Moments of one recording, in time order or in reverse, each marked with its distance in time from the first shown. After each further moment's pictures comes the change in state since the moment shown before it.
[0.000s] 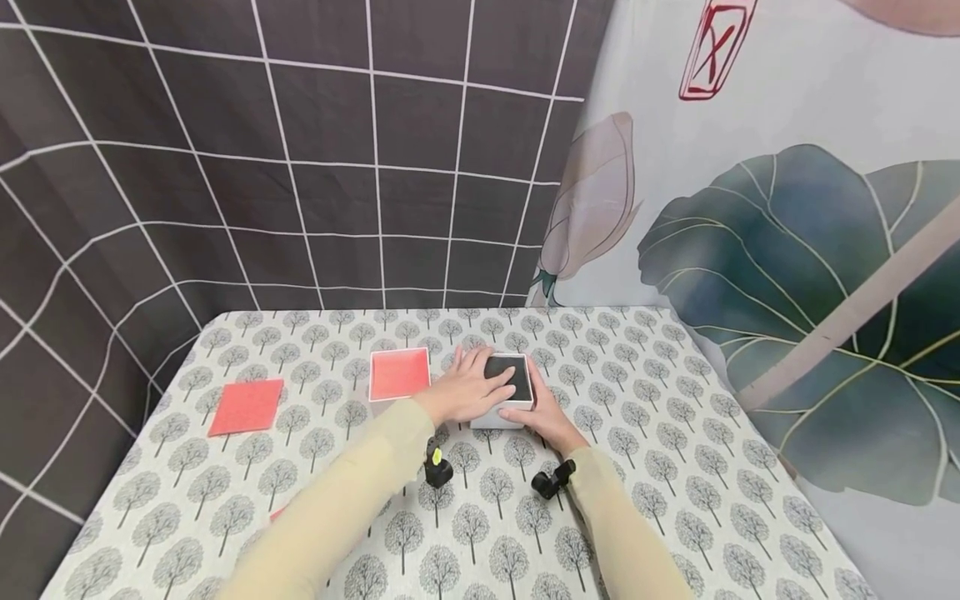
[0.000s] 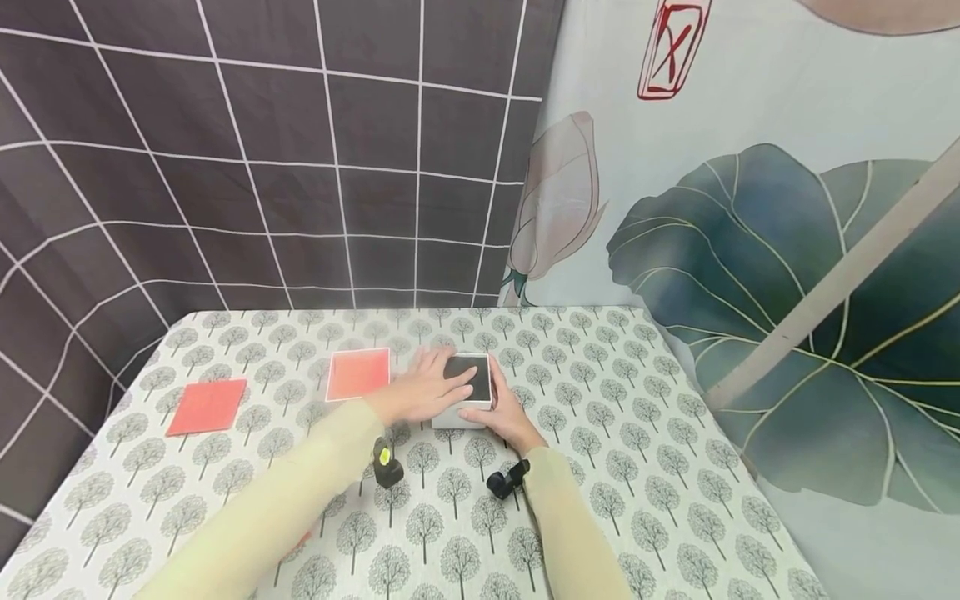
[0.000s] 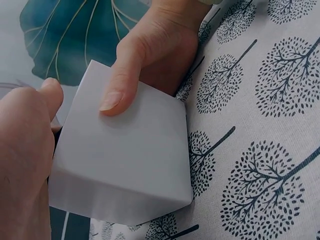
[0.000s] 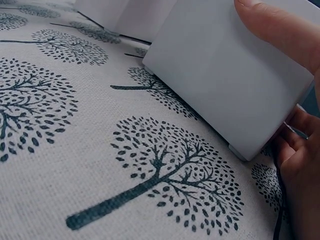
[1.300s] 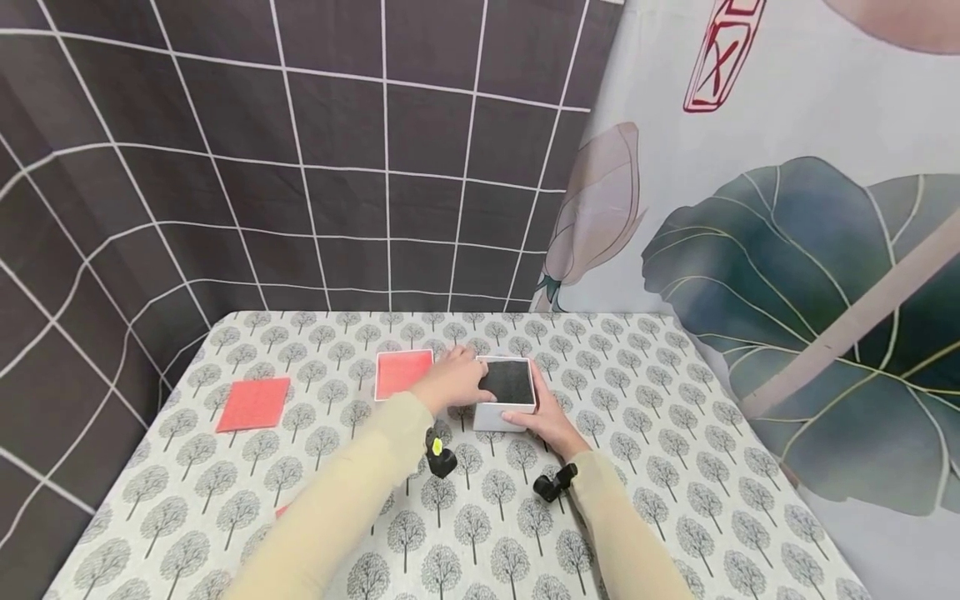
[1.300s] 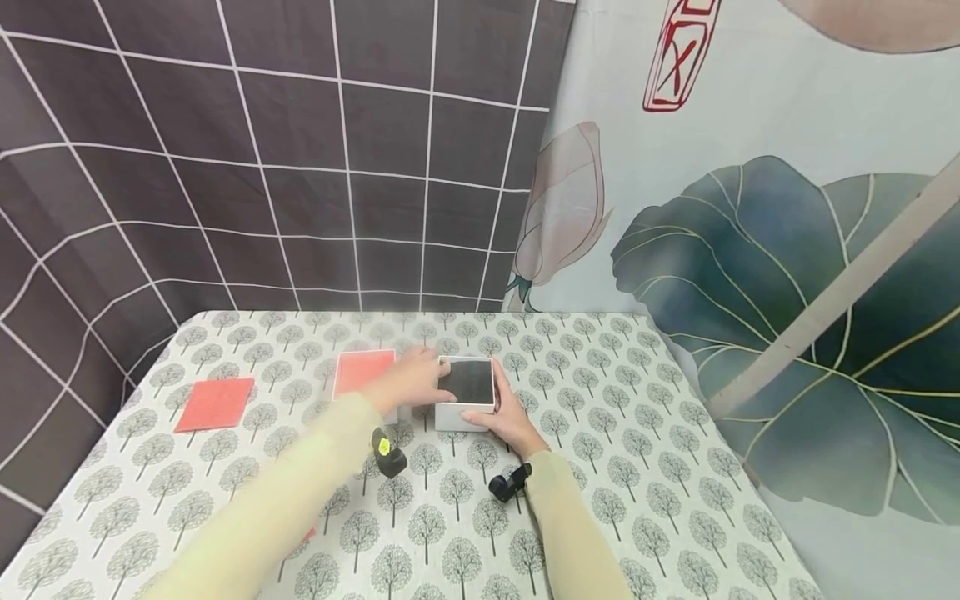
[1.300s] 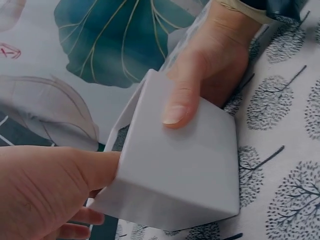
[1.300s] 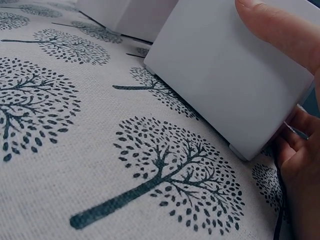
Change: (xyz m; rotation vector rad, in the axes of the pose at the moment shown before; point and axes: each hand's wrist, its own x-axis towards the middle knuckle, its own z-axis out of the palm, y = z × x) left_hand -0.002 -0.008 -0.023 0.077 -0.001 -0.149; right_hand -0.003 -0.007 0.003 -0.061 0.035 0.047
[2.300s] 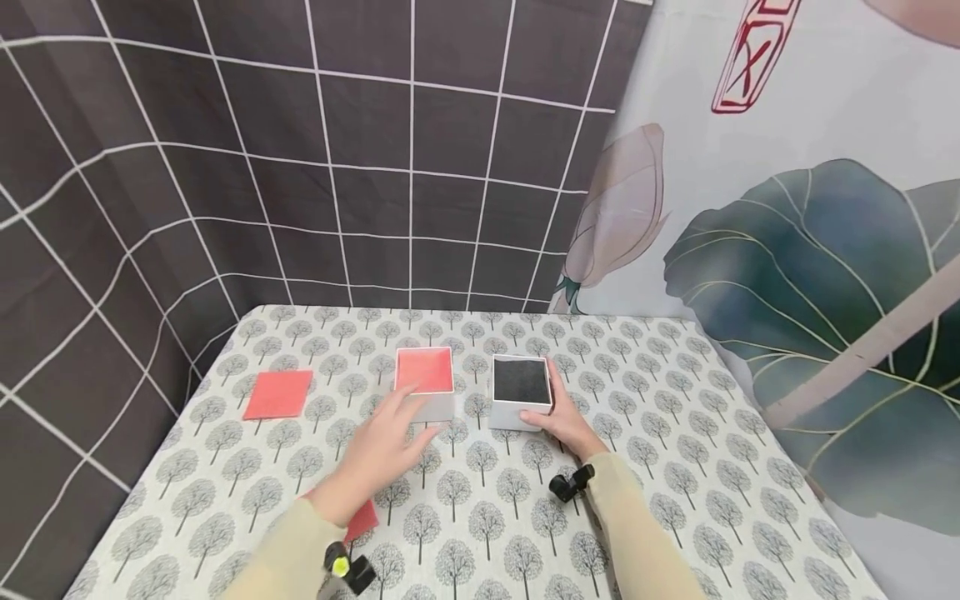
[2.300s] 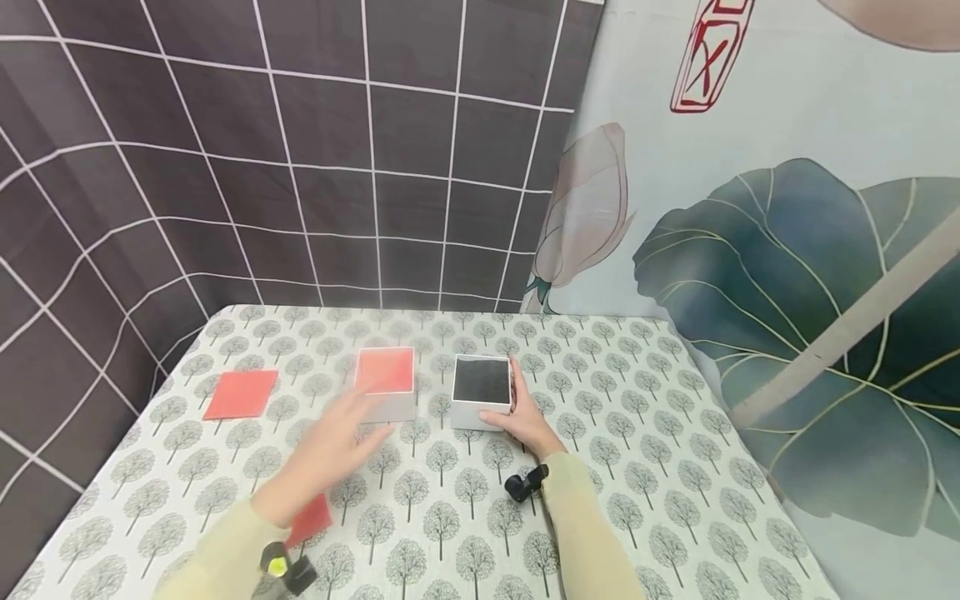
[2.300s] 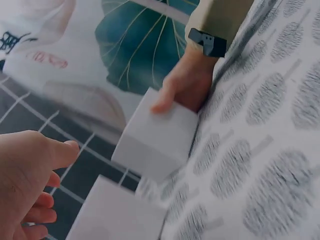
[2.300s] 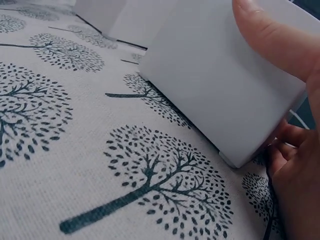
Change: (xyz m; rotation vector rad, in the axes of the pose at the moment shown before) left_hand -0.148 -0.029 0.027 -0.278 0.504 -0.119; right_hand 0.008 0.018 -0.005 -0.069 0.007 -0.007
